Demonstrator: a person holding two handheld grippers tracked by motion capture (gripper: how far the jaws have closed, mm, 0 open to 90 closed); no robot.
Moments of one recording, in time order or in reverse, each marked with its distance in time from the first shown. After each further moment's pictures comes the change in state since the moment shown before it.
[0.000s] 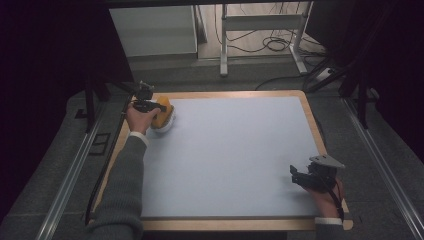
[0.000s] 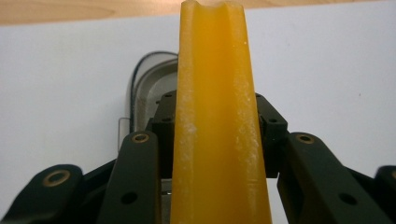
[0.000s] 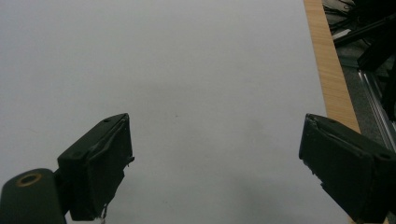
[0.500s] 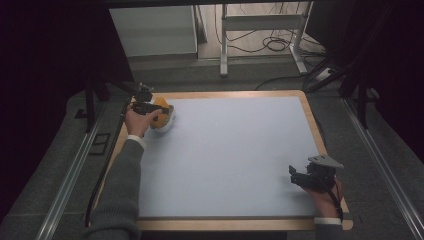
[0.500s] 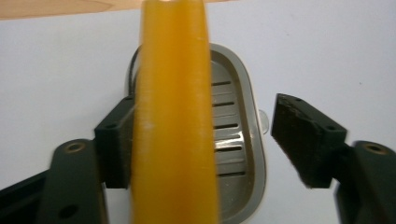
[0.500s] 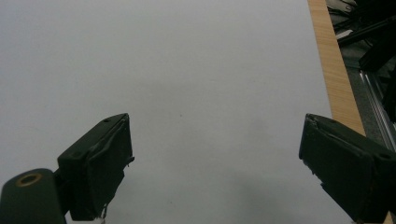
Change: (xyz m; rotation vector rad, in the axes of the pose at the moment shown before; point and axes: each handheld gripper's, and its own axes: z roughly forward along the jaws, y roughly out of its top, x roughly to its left) left arm 0.001 -0.006 -0.009 0.000 0.025 0.029; right arm 0.003 0.000 0.001 0.000 0.005 -0.009
